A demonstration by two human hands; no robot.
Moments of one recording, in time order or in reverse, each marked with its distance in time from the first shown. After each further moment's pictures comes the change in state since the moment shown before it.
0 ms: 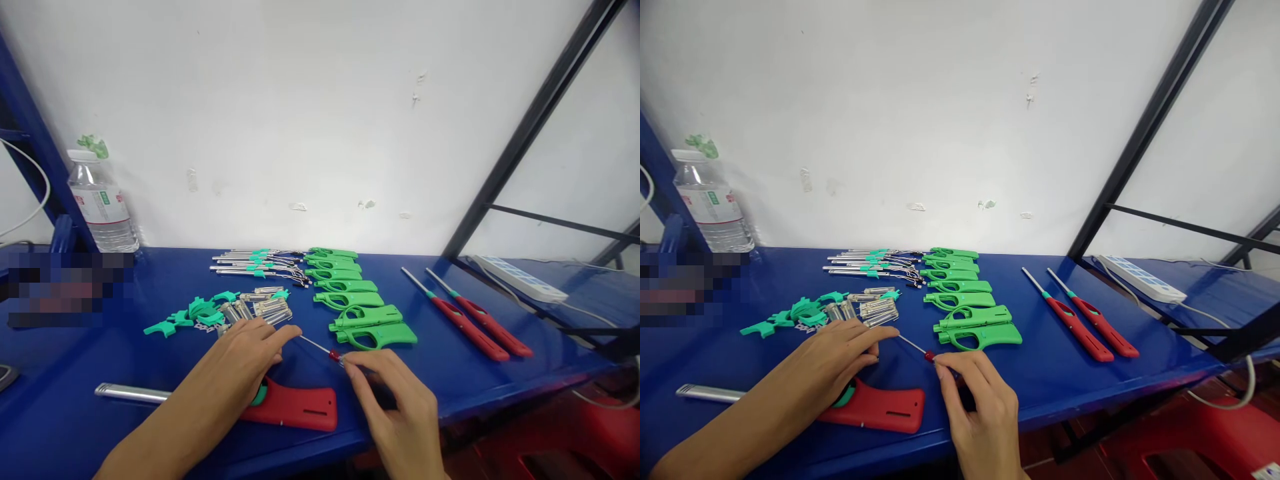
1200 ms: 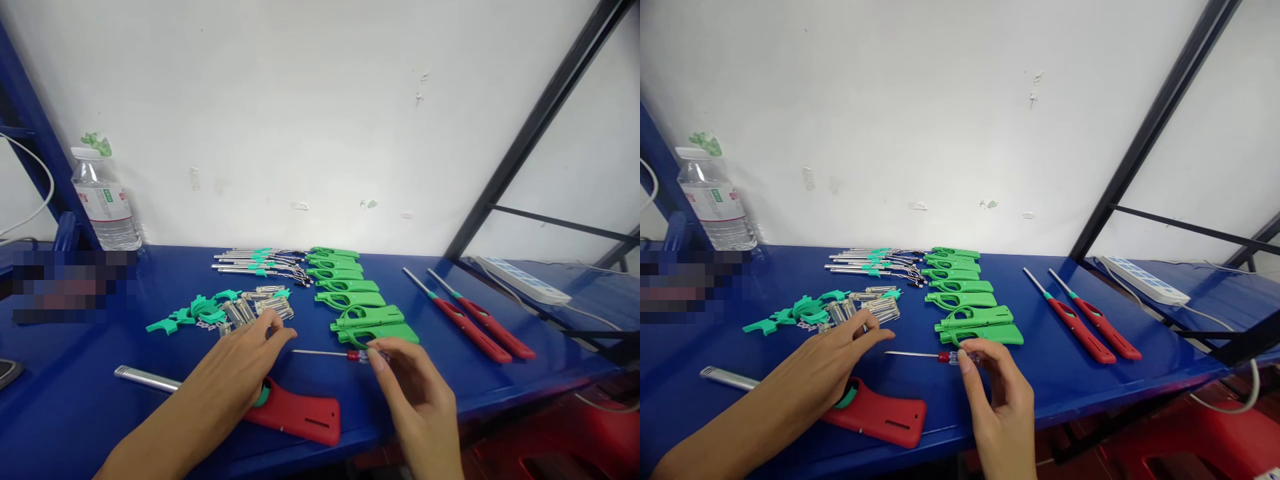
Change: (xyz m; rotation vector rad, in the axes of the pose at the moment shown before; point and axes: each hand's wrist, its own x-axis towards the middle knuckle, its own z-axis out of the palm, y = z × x) left_hand -0.007 0.007 -0.007 0.032 -0.002 -0.067; right_hand 0.001 0.005 -0.007 0.250 0.186 0.276
